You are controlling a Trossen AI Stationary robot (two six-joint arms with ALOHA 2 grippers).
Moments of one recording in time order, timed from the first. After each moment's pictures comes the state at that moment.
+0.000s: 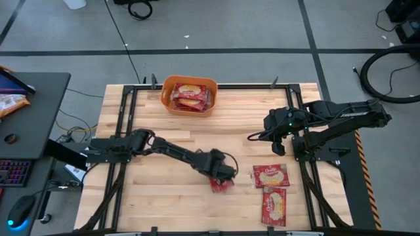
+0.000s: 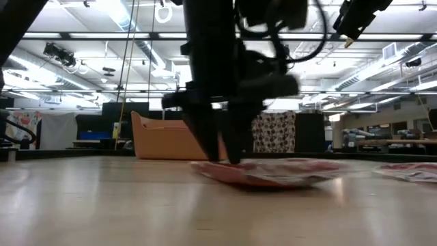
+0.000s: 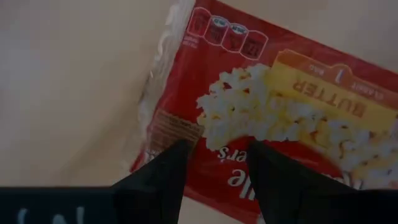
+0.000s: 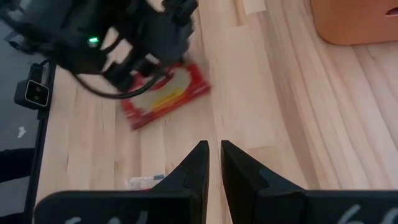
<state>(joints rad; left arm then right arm) -0.28 2.29 1.84 -1.01 -0.27 -1.03 0.10 0.96 1.03 -0.91 0.00 0.27</state>
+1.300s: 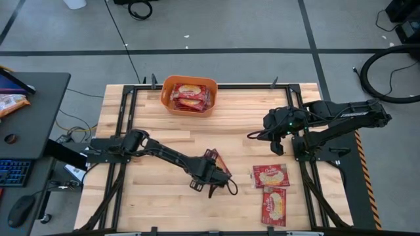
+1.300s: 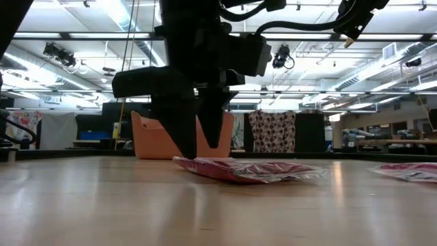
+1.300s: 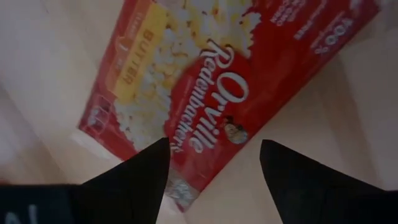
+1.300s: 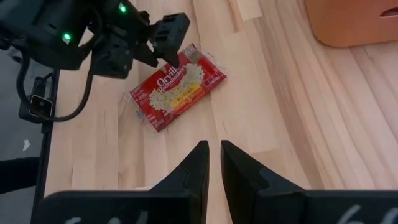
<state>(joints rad) -0.33 2.22 1.76 -1.02 -0.33 0.15 0.10 0.96 1.03 -0.89 0.01 0.31</state>
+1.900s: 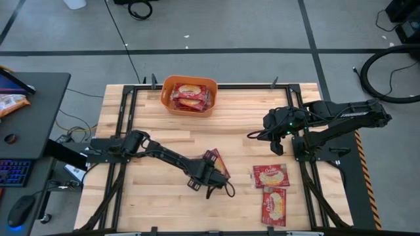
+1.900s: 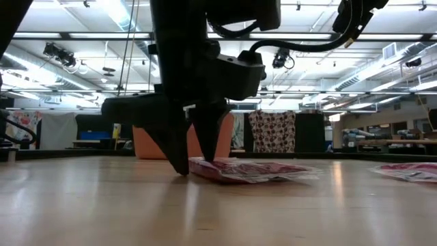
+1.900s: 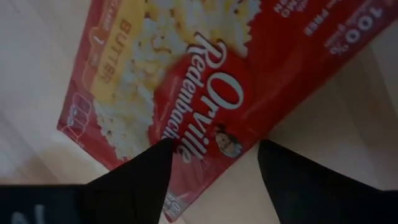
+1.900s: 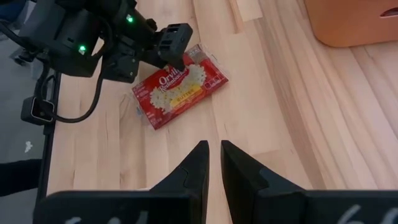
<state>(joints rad) -0.34 2.23 1.69 -0.96 -0.36 0.22 0.10 0.96 1.03 -0.88 0.01 0.32</state>
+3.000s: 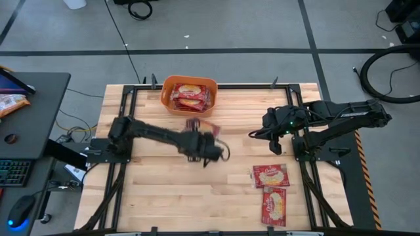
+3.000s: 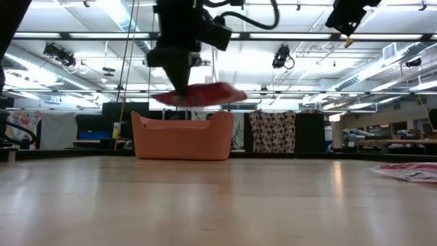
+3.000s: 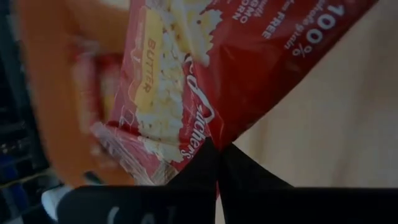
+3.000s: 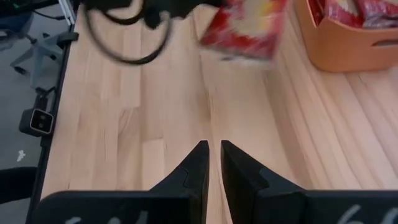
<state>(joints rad) -0.18 2.02 1.73 -1.35 -0.64 -0.22 0.10 0.96 1.03 -0.82 0.04 0.28</state>
